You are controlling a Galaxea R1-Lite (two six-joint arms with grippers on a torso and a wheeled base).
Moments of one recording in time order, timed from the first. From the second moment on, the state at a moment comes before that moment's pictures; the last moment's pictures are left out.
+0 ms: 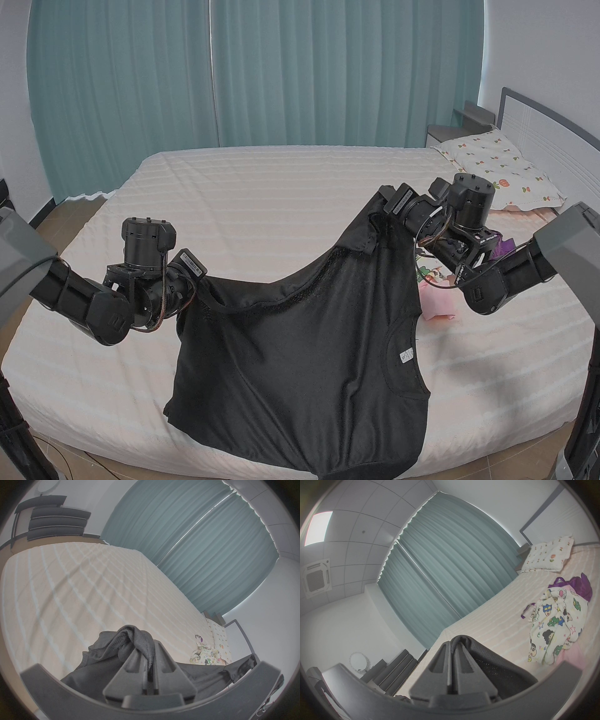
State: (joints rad) left arm -0.31 1.97 -0.91 -0.58 0.23 -0.92; right arm 0.41 2.18 -1.22 -1.05 -0.03 0.67
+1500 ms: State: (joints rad) left arm -0.28 1.97 -0.51 -0.85 0.16 -0.96; right arm 0.33 2.21 -0.82 -0.92 -0.05 0.83
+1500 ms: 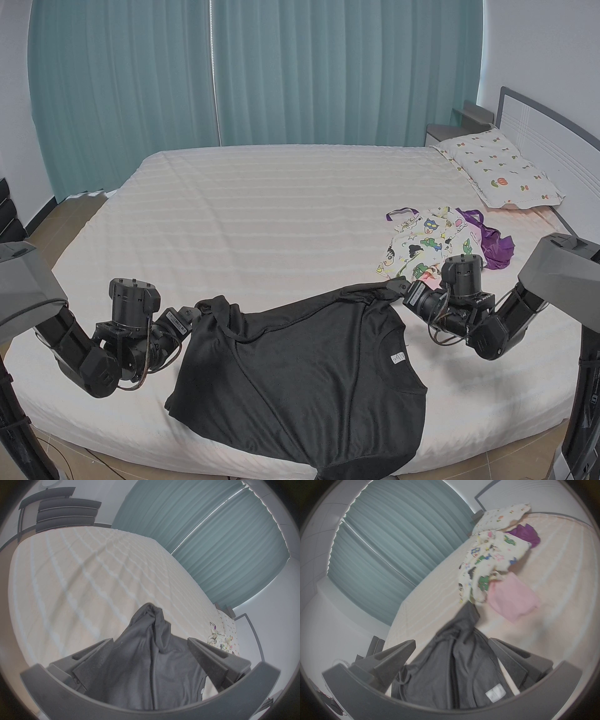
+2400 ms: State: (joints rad) left arm -0.28 2.01 -0.40 -0.91 0.11 -0.97; right arm 0.28 2.29 -0.76 -0.96 0.06 0.75
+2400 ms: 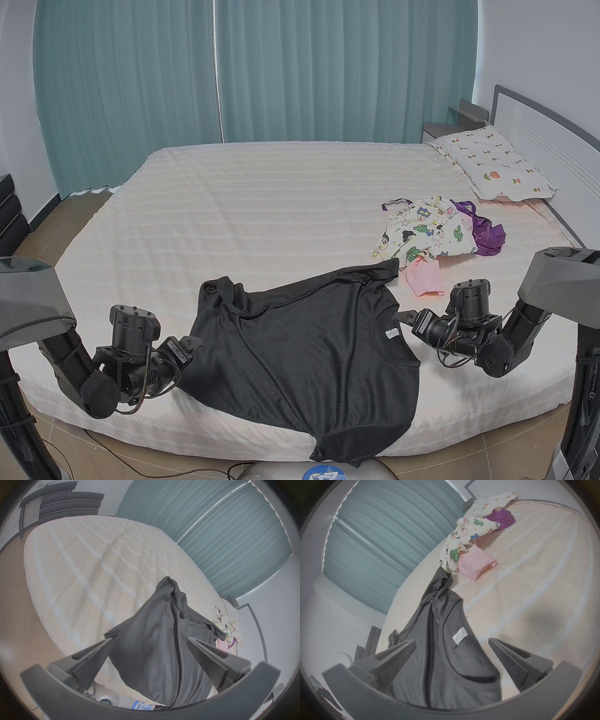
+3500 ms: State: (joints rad) left arm -0.26 2.02 -0.40 -0.91 0.10 -0.97; right arm 0.20 2.45 -0.96 -0.89 0.06 0.73
